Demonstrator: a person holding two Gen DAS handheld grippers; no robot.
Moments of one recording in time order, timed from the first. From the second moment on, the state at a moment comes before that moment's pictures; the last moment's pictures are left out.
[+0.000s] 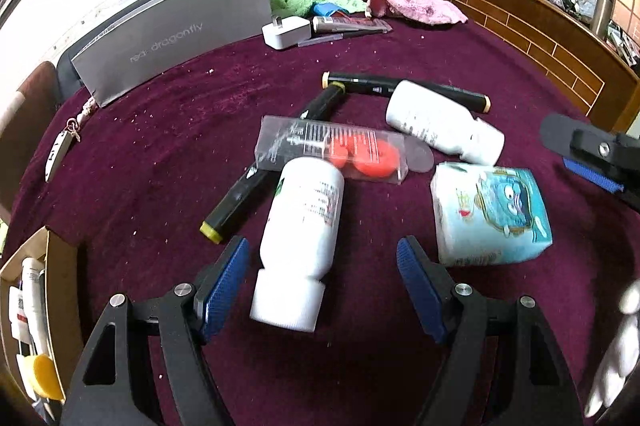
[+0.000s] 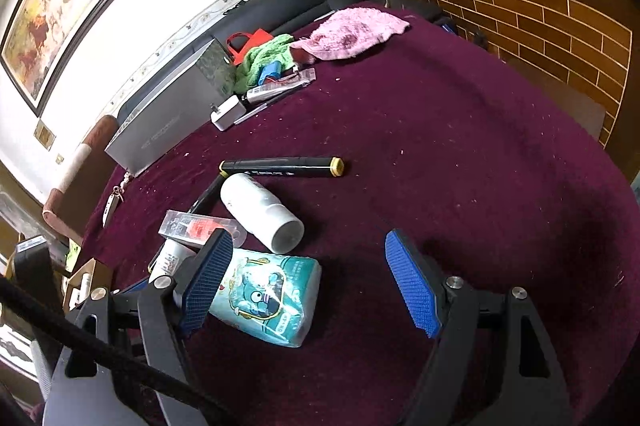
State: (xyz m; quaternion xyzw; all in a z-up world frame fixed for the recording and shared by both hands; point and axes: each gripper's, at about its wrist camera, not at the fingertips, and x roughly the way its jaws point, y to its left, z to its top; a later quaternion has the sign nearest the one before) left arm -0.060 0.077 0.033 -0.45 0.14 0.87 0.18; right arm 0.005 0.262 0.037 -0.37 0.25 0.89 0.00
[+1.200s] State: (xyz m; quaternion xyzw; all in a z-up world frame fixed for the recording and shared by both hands) left arm 0.013 -0.010 0.034 -0.47 0.02 0.86 0.19; right arm -0.008 0.235 0.008 -0.41 0.32 0.84 -0.16
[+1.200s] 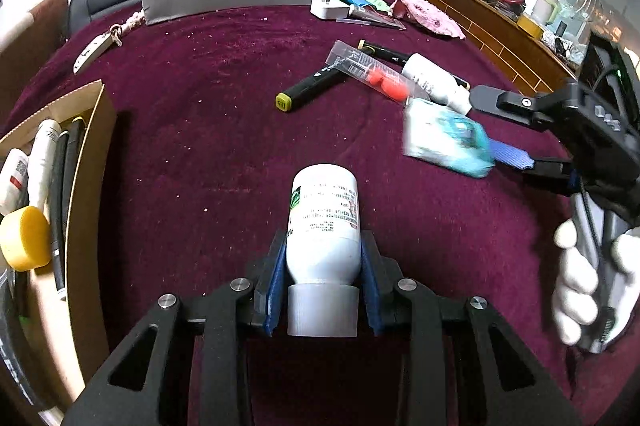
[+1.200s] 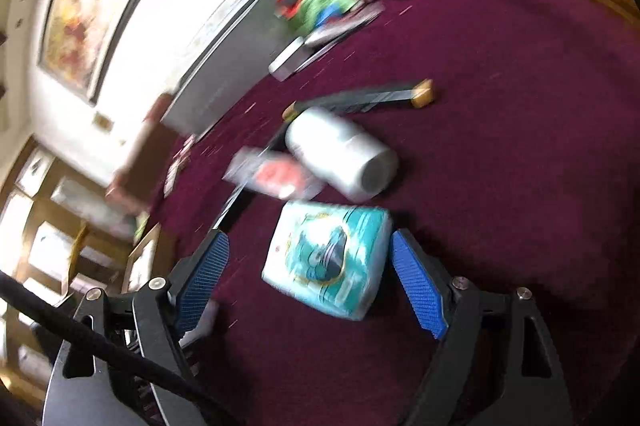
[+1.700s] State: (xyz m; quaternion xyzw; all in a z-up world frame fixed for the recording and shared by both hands) left arm 0.017 -0.010 0.030 -0.44 0.02 0.88 0.18; right arm -0.010 0.209 0.011 -0.42 0.24 0.86 -0.15
